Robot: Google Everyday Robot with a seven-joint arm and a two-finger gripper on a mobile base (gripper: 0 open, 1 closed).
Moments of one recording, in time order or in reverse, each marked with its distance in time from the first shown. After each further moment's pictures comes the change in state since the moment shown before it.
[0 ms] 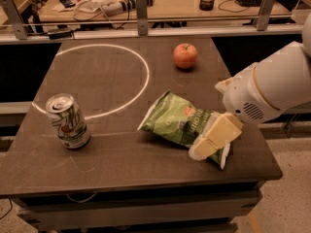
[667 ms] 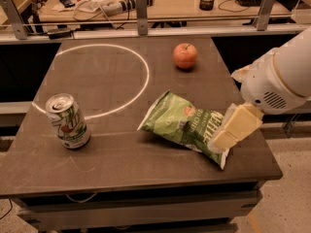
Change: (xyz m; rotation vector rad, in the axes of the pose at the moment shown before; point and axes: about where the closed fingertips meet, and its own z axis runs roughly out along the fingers) arm 0.011 -0.019 -0.033 0.067 0.069 -0.042
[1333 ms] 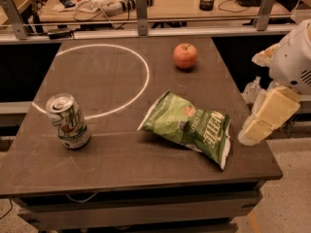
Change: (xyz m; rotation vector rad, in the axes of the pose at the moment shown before) arm 0.011 -0.016 -0.050 0.009 0.096 -0.088
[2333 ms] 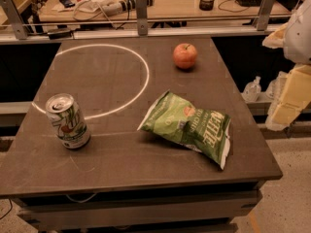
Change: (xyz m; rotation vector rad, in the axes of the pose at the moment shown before) arm 0.015 -0.029 -0.025 0.007 0.158 -0.126
